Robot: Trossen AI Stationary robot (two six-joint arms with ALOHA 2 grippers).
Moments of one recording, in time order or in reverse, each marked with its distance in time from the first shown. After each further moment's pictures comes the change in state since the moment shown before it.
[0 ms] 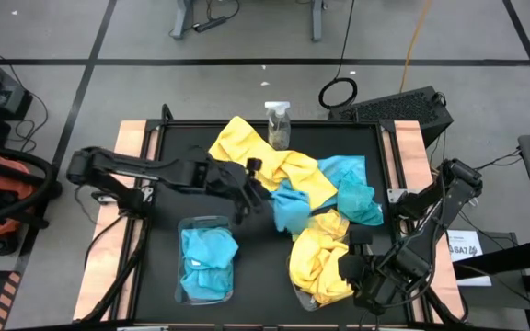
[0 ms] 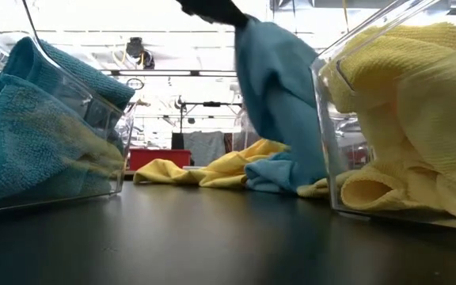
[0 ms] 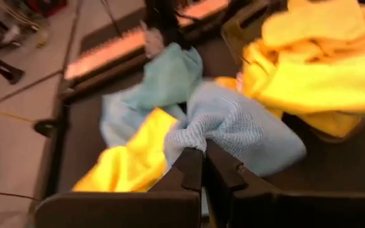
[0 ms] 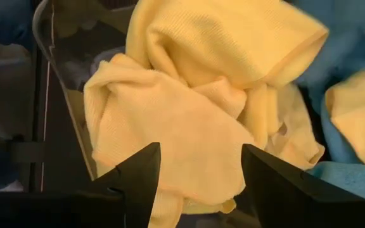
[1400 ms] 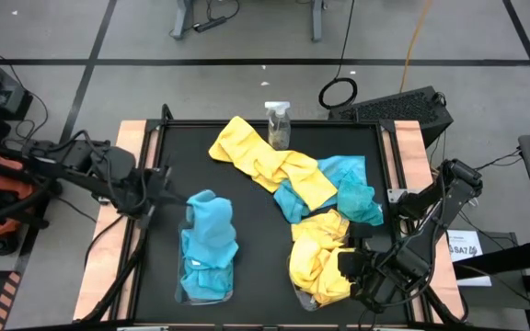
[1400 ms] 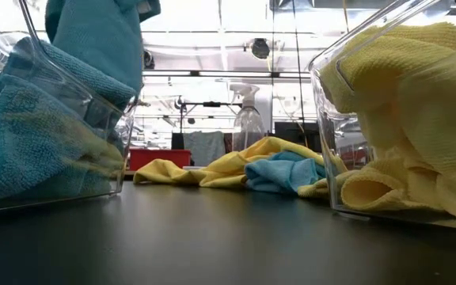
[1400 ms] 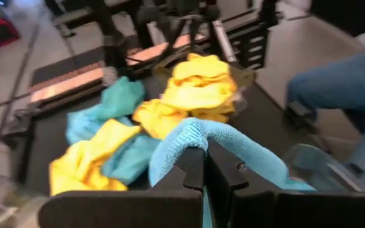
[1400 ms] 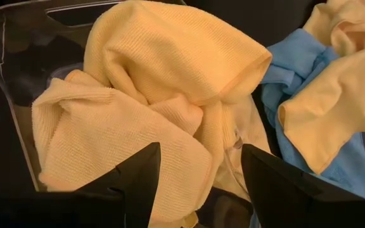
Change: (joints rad) left arm -0.215 -0.608 0.000 -0.511 0.067 -0.180; right arm -0.003 0.000 0.000 -0.051 0.142 -0.017
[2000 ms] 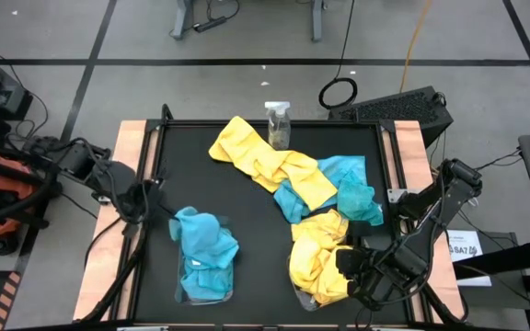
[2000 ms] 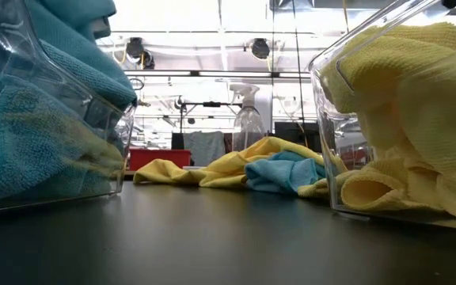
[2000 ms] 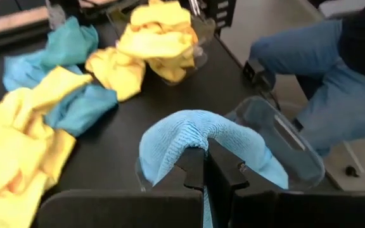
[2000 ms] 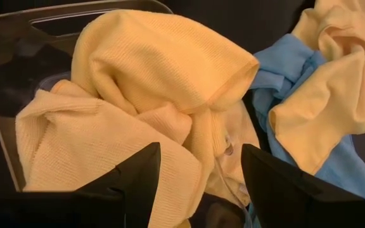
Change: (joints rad) left arm -0.113 -0.020 -0.024 -0.184 0.021 -0.171; right arm -0.015 0.000 0.000 0.001 0.027 -0.004
